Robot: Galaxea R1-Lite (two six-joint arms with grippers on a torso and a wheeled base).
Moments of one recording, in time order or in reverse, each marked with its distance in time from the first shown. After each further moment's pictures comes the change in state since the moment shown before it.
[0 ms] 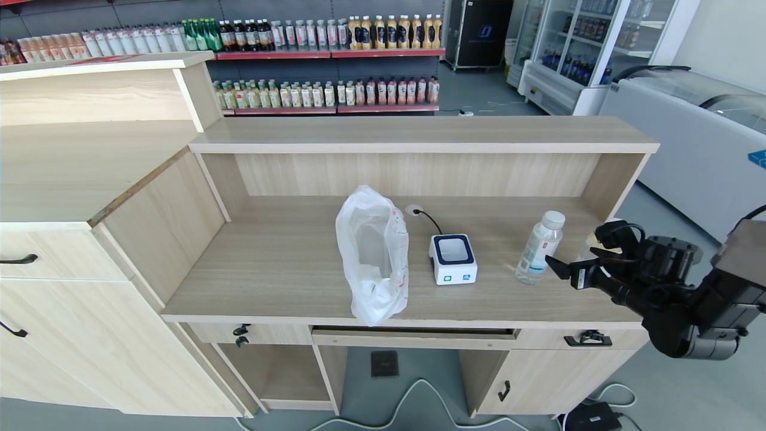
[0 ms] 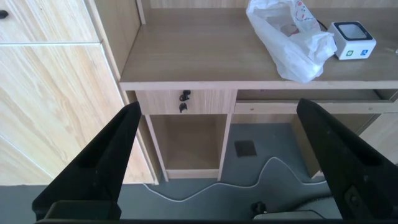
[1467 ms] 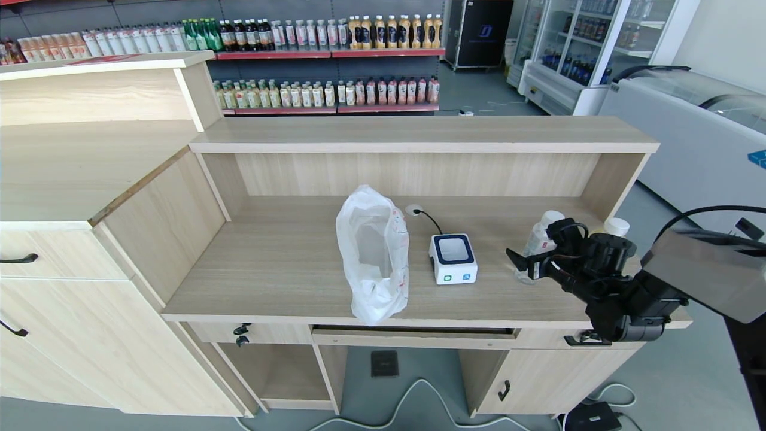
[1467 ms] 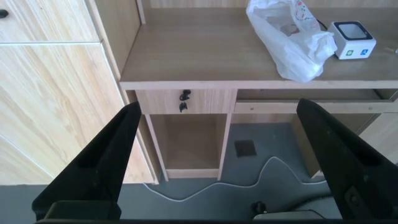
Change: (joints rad) left arm 0.000 0.000 0.000 0.000 0.000 0.000; right arm 0.107 0.208 -0.297 0.014 -0.007 -0.005
